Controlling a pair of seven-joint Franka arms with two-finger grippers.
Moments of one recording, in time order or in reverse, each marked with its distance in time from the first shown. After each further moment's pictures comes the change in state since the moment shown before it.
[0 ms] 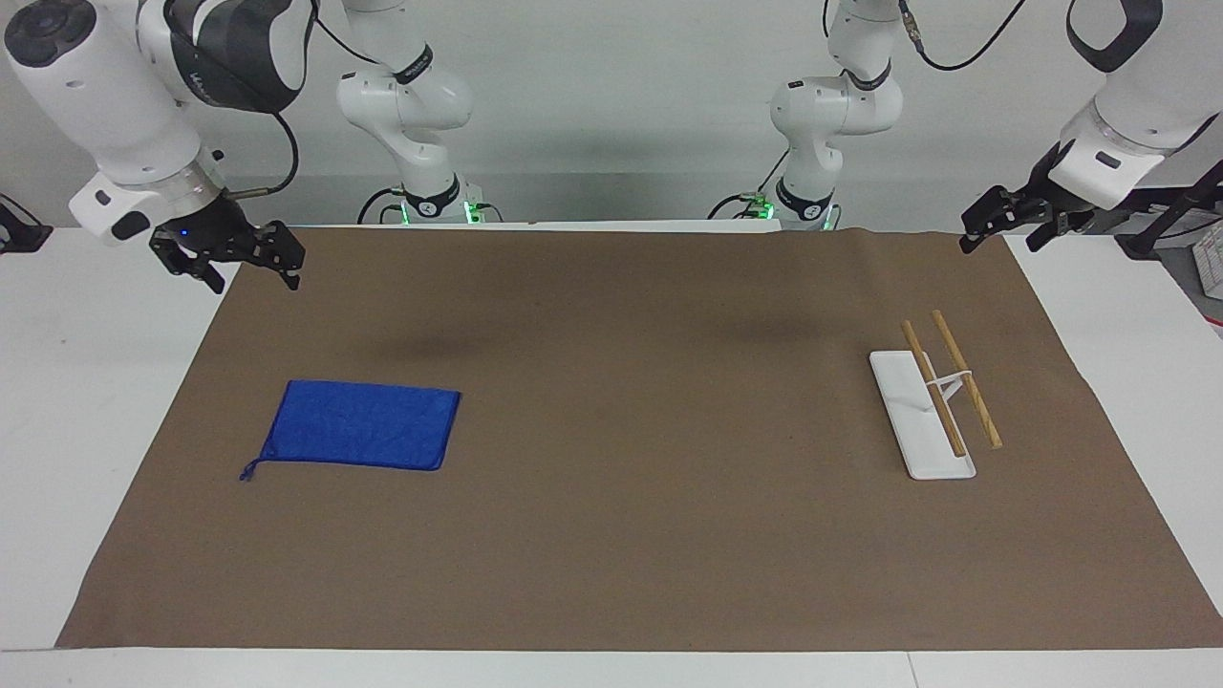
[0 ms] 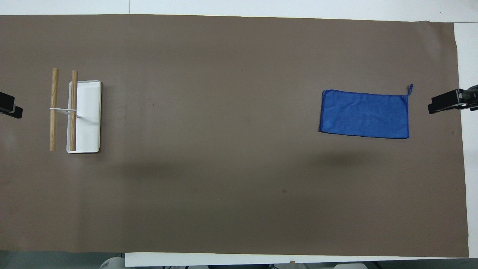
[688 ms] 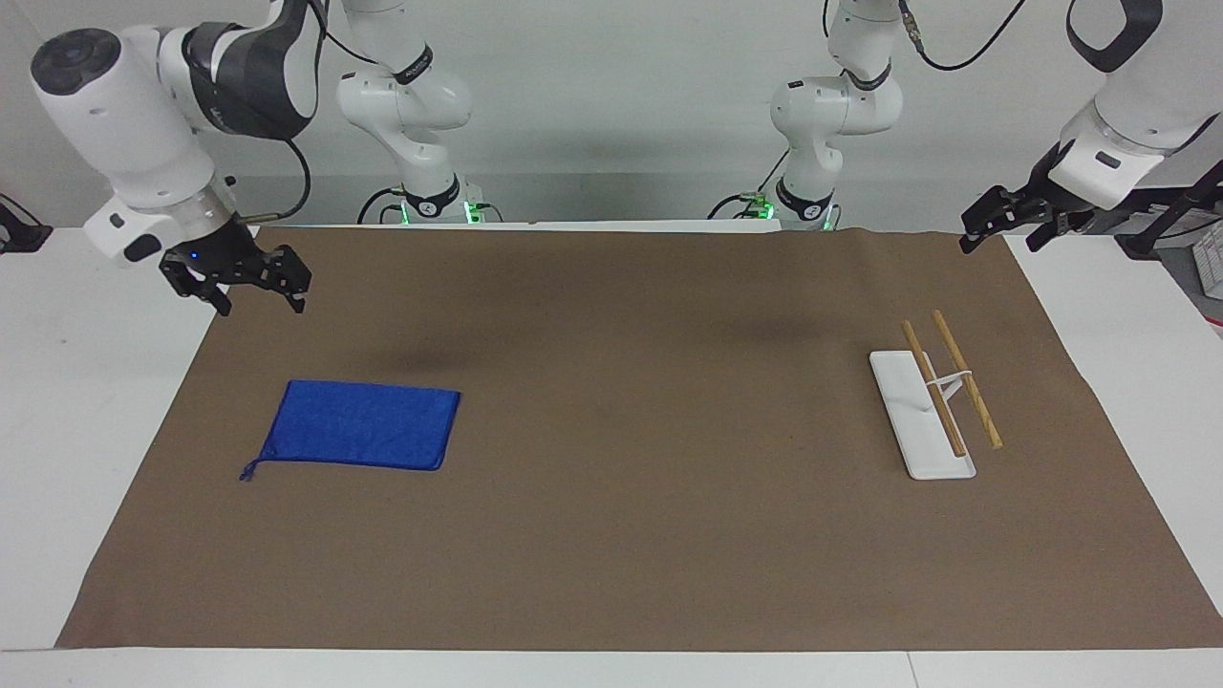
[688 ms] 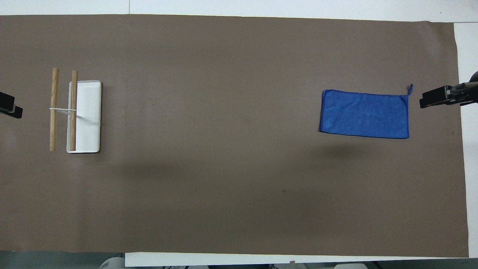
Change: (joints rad) left arm 0.000 0.000 0.000 0.000 0.000 0.000 0.000; right arm 0.001 0.017 0.004 -0.134 0.001 0.220 0.017
